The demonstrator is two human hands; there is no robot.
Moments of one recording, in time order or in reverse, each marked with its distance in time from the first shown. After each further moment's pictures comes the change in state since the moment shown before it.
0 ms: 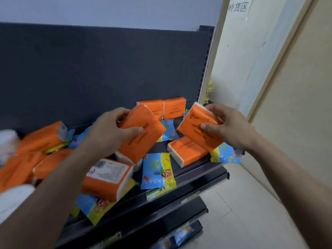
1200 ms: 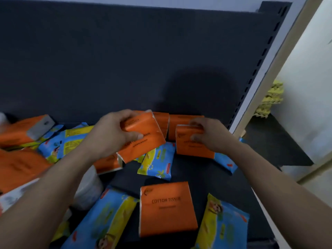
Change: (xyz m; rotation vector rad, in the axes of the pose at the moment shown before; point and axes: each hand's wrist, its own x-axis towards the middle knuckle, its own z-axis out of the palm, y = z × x) left_hand 0.133 0.011 0.095 0.138 0.152 -0.283; right_hand 0.236 0.121 0.052 -0.279 -0.462 -0.300
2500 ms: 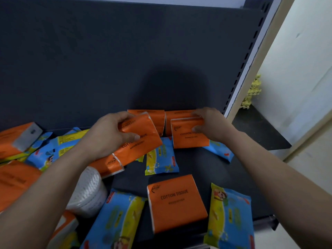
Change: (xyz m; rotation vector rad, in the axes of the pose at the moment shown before) left_hand 0.010 -0.020 -0.013 0.029 -0.133 0.052; right_hand -0.003 -0.009 -0.004 -0.134 0.057 0.141
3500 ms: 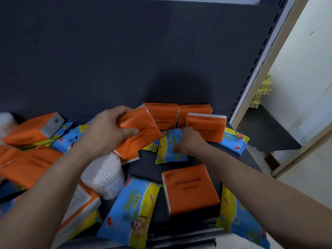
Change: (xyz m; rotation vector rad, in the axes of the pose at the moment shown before) left_hand -0.038 -0.015 -0.019 -0.052 0.126 -0.049; right_hand -0.024 -0.088 0.061 0.310 -0.272 0.339
